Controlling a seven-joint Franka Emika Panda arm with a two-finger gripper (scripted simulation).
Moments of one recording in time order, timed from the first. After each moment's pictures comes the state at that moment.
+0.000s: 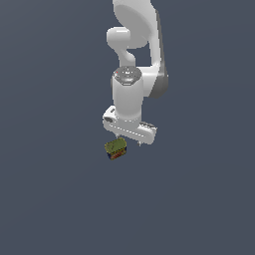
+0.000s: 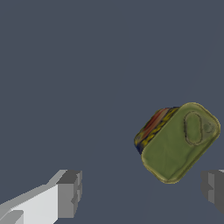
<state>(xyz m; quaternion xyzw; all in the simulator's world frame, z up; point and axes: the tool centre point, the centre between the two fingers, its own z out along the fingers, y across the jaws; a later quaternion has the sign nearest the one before) 0.005 0.005 0.151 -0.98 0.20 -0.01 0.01</state>
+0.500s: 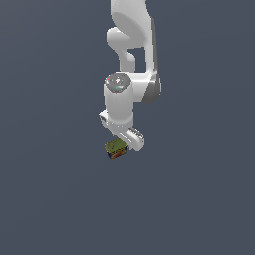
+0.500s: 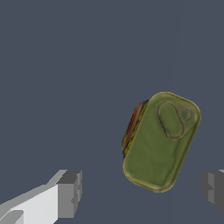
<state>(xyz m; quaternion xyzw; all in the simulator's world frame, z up) 0.000 -0.022 0.131 -0.93 0.36 0.00 0.01</state>
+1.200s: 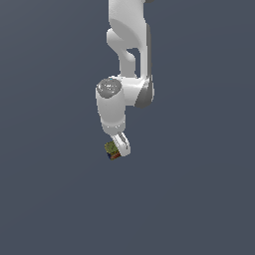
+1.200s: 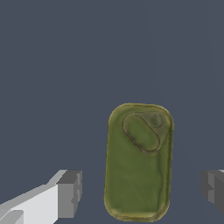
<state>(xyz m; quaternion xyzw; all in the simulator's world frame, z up) -0.008 -0.051 0.111 -0.86 0.51 0.00 0.00</state>
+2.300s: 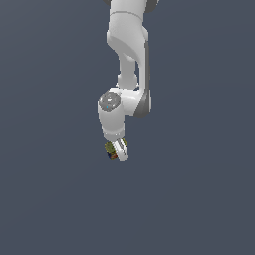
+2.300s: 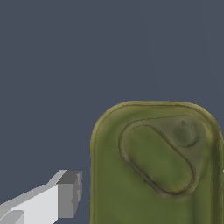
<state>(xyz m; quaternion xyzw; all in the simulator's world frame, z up) -0.010 -0.055 0.063 -0.85 0.53 0.00 0.00</state>
